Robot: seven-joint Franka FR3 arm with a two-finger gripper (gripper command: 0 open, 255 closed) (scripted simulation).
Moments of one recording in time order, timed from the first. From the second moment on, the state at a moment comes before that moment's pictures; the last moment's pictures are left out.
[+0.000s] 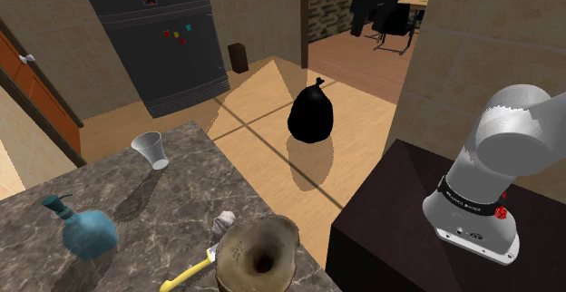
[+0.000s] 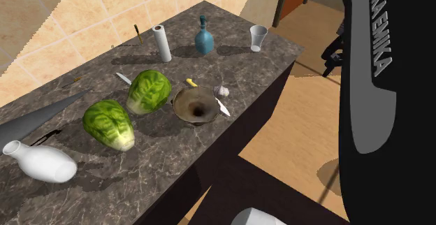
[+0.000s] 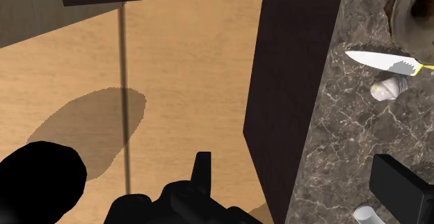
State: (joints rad) arm 0.02 -0.83 0.04 -2.30 0.12 1.63 0.13
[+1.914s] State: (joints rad) arm -0.07 -0.21 0.72 -2.36 0.12 2.30 0.92
